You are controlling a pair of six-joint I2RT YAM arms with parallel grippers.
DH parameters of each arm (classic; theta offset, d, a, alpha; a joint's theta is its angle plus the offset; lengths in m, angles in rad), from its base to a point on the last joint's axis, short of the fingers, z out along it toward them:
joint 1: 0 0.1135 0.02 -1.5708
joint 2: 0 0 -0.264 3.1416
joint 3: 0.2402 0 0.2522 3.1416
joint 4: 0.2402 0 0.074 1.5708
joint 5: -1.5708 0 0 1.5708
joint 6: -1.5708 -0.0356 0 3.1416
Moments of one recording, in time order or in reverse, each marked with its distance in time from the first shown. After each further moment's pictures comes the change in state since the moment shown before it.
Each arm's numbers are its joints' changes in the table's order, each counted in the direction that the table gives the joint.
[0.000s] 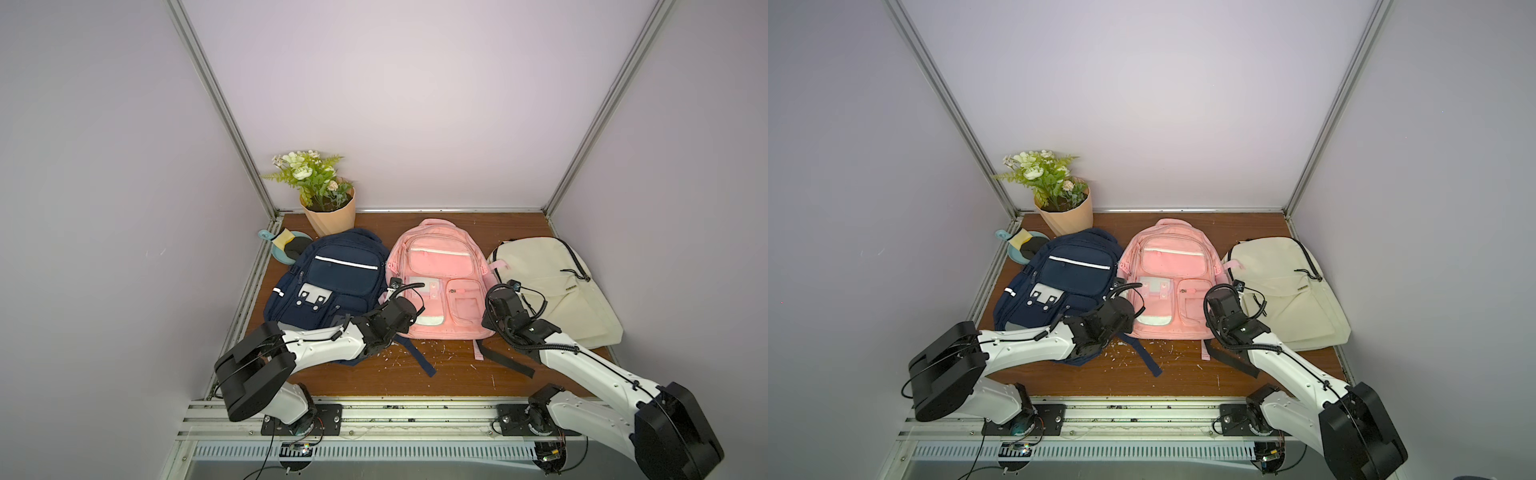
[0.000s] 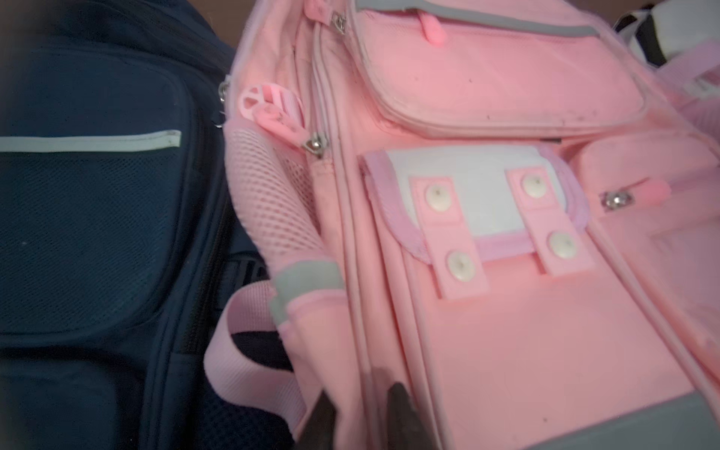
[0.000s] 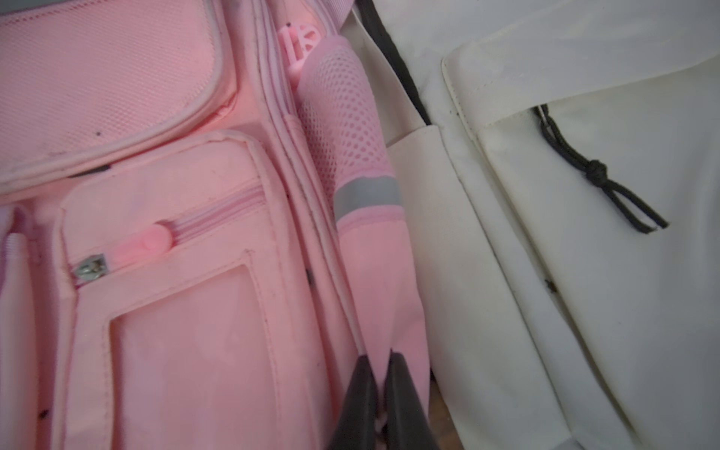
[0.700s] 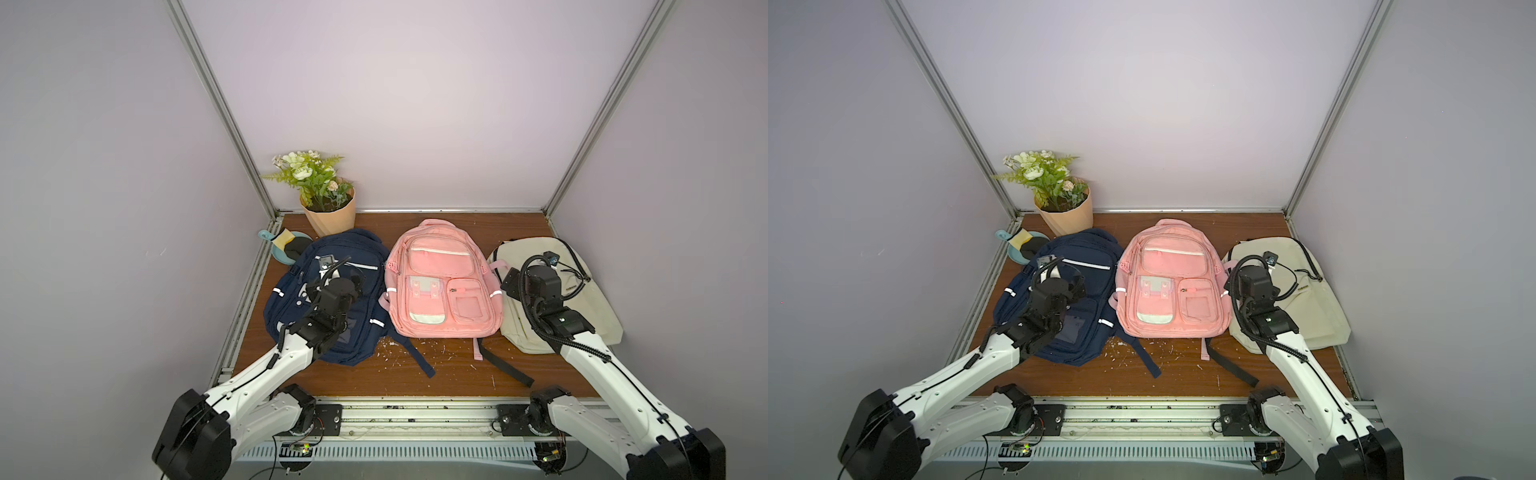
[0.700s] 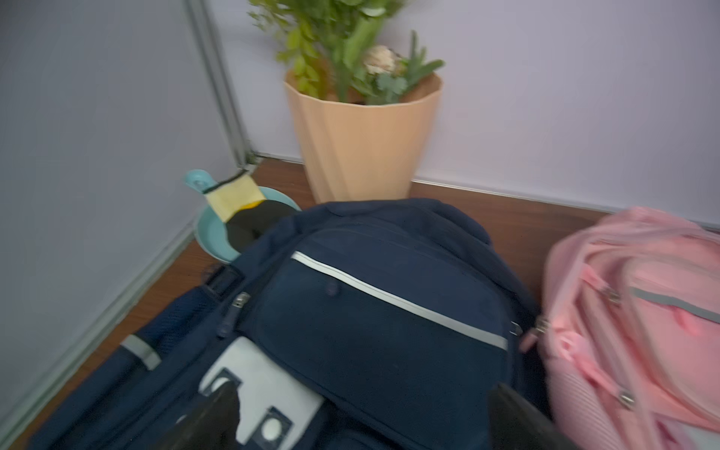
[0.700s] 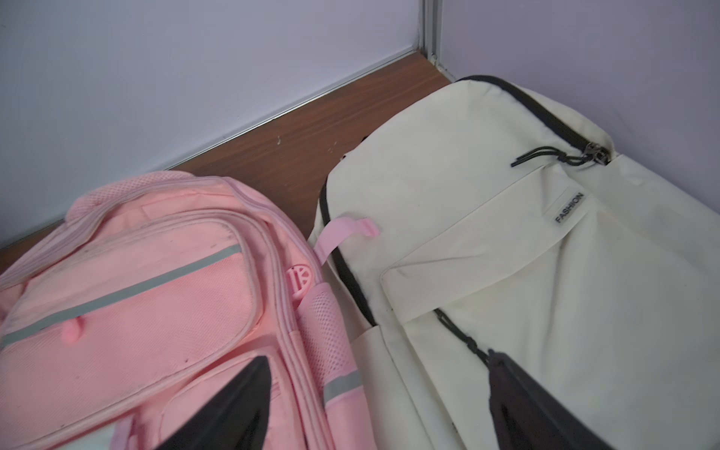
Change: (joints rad) left arm 0.508 -0.439 -0.201 -0.108 0.212 -0.232; right arm -0.278 -0.118 0.145 -0.089 -0.140 0.243
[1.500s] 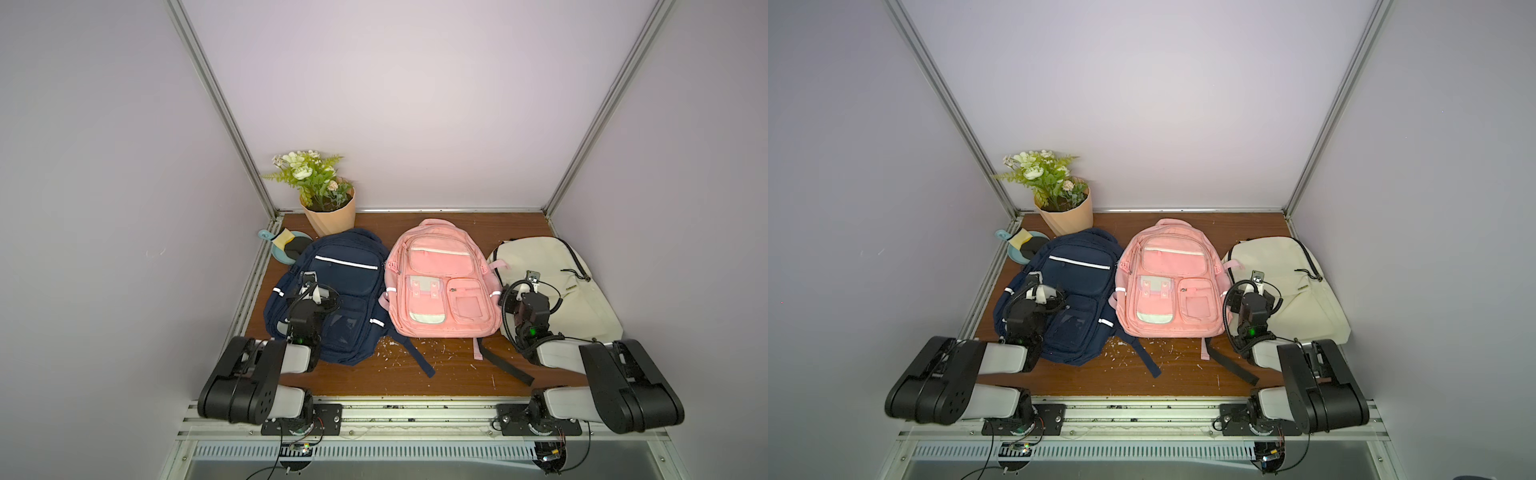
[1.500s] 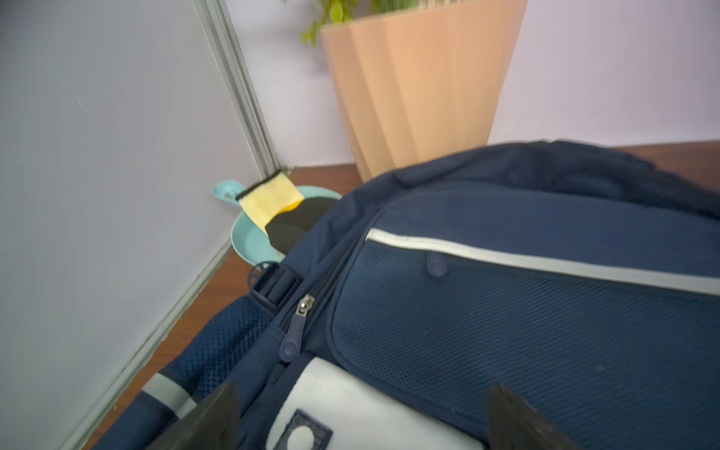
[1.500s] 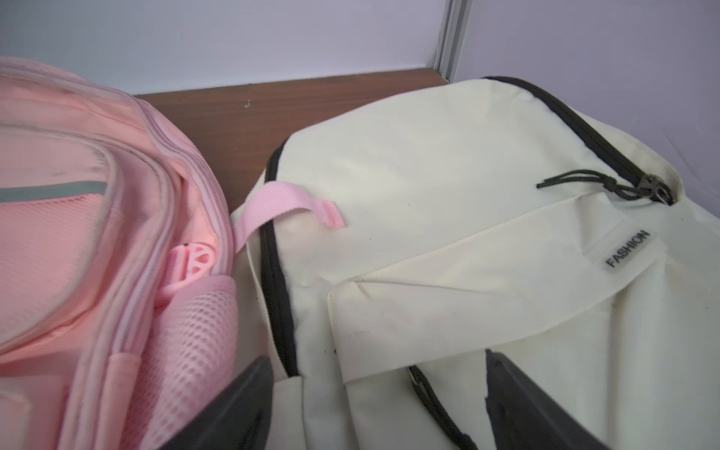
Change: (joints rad) left arm 0.379 0.467 -0.293 -0.941 -0.429 -0.381; right arm -0.094 0.450 -0.439 -1.108 0.132 0.375
